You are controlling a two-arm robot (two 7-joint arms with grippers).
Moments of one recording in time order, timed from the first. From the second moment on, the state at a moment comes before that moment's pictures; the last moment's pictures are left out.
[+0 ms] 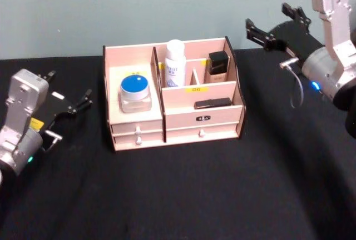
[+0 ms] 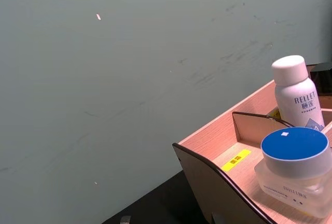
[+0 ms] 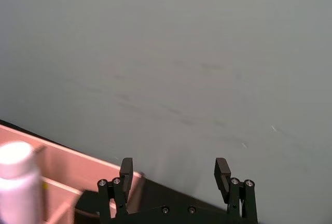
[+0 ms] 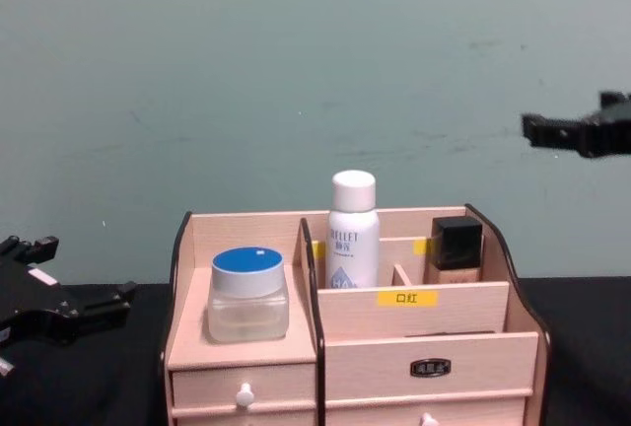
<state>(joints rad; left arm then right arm) -0.20 0.60 0.45 -1.41 -0.25 -0.12 0.03 0.33 0.31 -0.21 -1.52 0.15 0.18 0.19</state>
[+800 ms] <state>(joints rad) -0.20 0.60 0.45 -1.41 -0.25 -0.12 0.03 0.34 0.27 -0.16 -1.38 0.13 0.17 0.20</state>
